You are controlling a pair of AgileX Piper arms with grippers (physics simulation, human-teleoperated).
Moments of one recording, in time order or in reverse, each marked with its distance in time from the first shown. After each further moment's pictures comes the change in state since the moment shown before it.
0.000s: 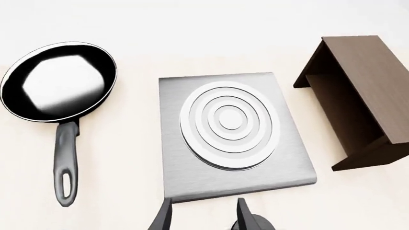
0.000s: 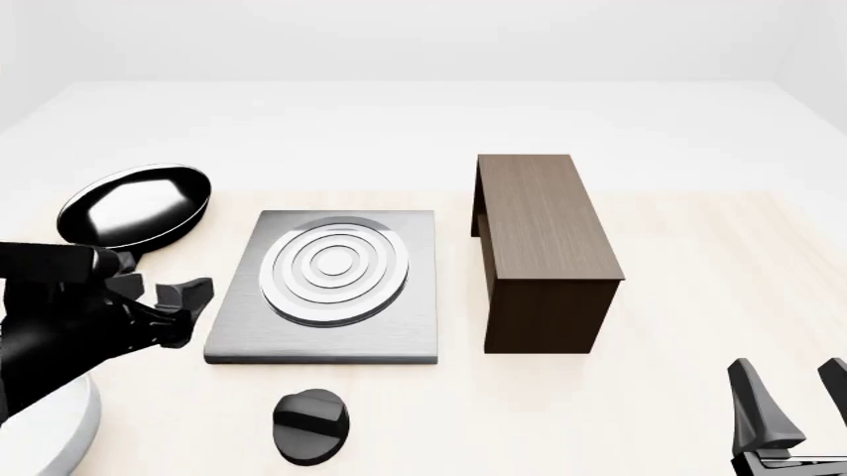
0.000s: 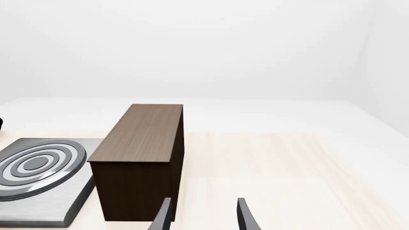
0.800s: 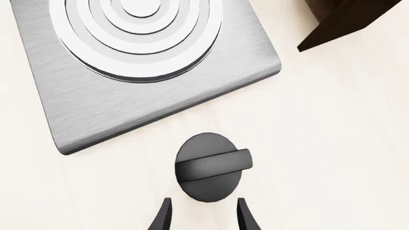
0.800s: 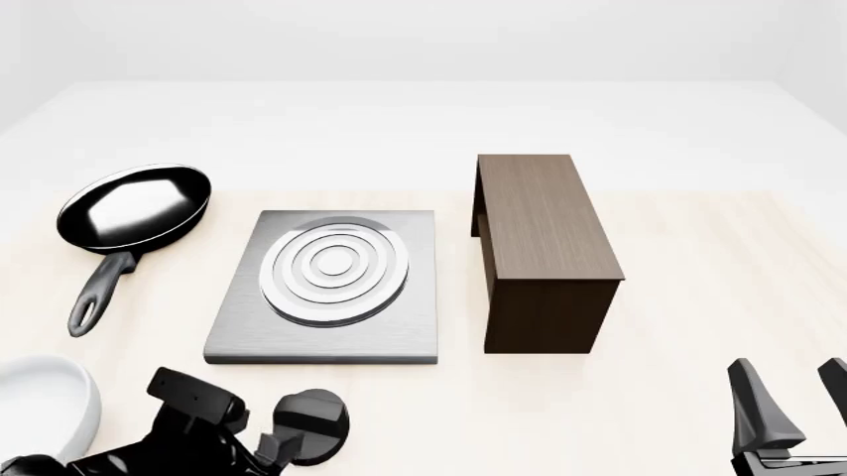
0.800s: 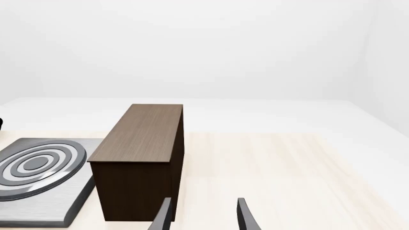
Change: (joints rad) left arm -0.370 0.251 0.342 -0.277 -0.103; right arm 0.000 0.000 0.000 0.000 0.000
